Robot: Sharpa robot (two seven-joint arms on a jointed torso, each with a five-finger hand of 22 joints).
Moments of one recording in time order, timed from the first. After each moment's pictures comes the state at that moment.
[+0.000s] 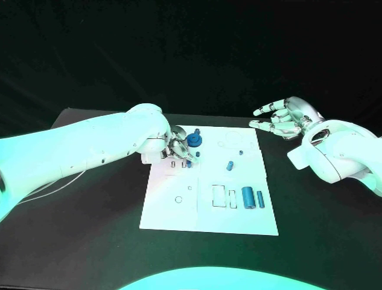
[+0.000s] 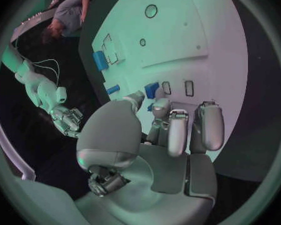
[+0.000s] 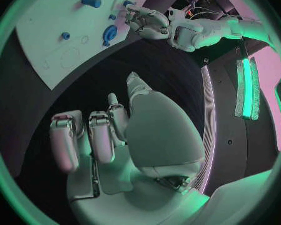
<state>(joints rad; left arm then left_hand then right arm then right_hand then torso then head) 1.31 -0.54 -0.08 1.22 -0.99 0.30 -0.52 1.17 -0.06 0.31 0.29 0.06 0.78 0.10 0.76 0.57 1.19 0.03 1.21 1.01 1.46 -0.02 1.54 1.31 0.07 1.36 0.09 1.46 1.29 1.32 -0.91 -0.14 1.60 -0.76 -0.56 -0.06 1.44 -0.12 0.12 0.28 0.10 0.86 0.18 0.10 0.32 1.38 0.10 1.36 1.31 1.47 0.03 1.55 1.31 0.01 1.47 0.13 1.56 1.31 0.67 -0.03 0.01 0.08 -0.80</state>
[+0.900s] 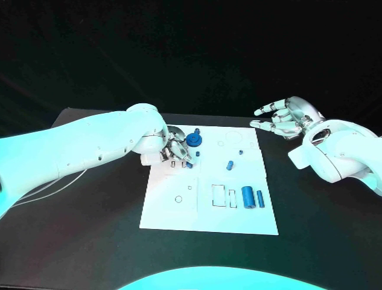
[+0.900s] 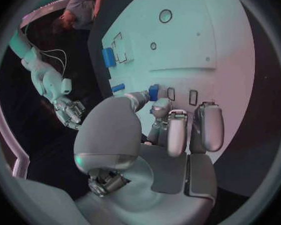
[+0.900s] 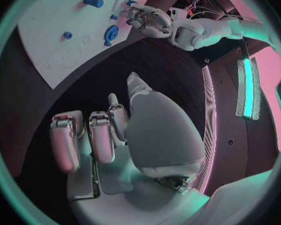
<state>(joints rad) 1.31 -0.55 -0.09 1.22 -0.86 0.30 -0.52 1.27 -0.10 0.60 0.25 0.06 0.77 0.09 0.80 0.60 1.21 0.01 1.21 1.02 1.47 -0.03 1.55 1.31 0.07 1.37 0.08 1.46 1.31 1.32 -0.92 -0.14 1.59 -0.76 -0.55 -0.06 1.44 -0.12 0.12 0.28 0.10 0.86 0.18 0.10 0.32 1.38 0.10 1.36 1.31 1.47 0.03 1.55 1.31 0.01 1.47 0.13 1.56 1.31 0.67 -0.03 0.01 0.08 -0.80</state>
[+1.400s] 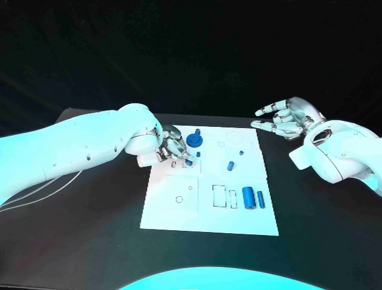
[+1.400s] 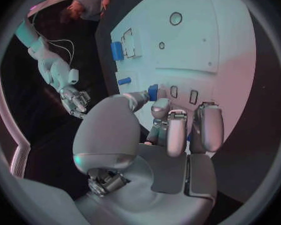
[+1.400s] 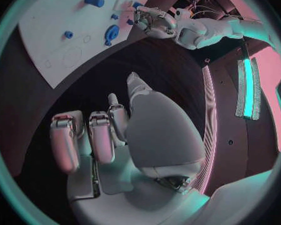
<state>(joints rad) 1.31 -0.62 -0.08 1.29 -0.79 0.23 -0.52 1.24 -0.11 0.63 0.24 0.05 0.77 0.09 0.81 0.60 1.22 0.01 1.21 1.03 1.46 -0.04 1.55 1.31 0.07 1.37 0.08 1.46 1.31 1.32 -0.92 -0.14 1.59 -0.76 -0.55 -0.06 1.44 -0.12 0.12 0.28 0.10 0.86 0.18 0.11 0.32 1.38 0.10 1.36 1.31 1.47 0.03 1.55 1.31 0.01 1.47 0.13 1.56 1.31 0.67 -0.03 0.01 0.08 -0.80</state>
